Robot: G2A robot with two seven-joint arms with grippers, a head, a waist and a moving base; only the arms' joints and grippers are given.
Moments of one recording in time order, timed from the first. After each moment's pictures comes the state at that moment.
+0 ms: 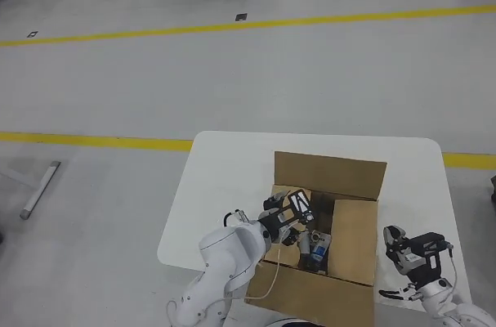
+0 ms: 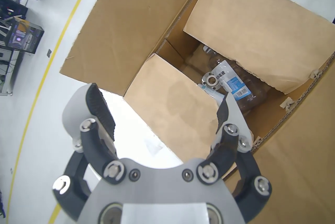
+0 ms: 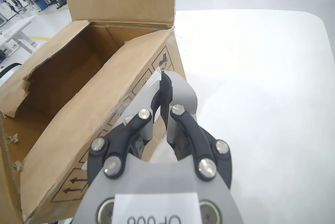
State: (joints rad) left arm 1.18 -1.42 -1.06 -1.90 1.65 -0.68 -0.77; right arm -1.78 -0.91 1.29 -1.65 -0.82 -0.07 -0.38
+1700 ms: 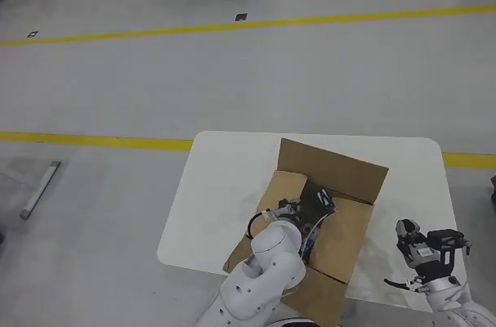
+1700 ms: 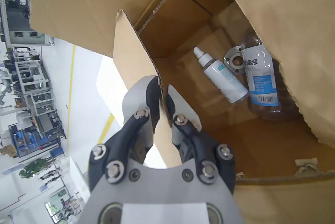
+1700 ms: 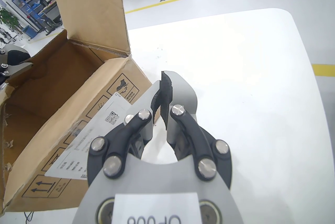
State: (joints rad) left arm 1.03 -1.52 -0.79 -1.64 1.95 -0.36 -1.01; right arm -1.80 -0.99 1.39 -1.65 -0.76 -0.06 -0.38
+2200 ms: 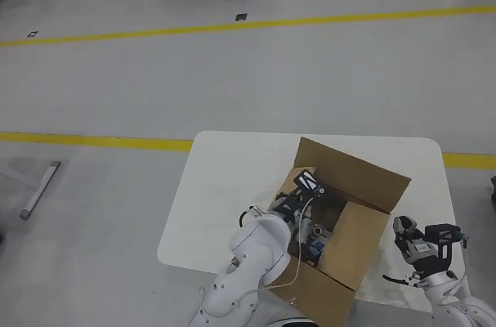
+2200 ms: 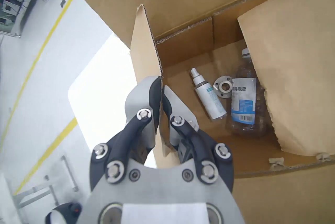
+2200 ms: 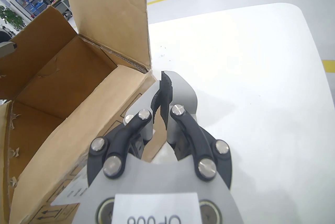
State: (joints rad) left arm 1.09 -1.52 -0.95 -1.76 1.67 -0.28 -0.93; right arm -1.77 -1.01 1.41 -1.65 -0.75 -0.08 -0.31
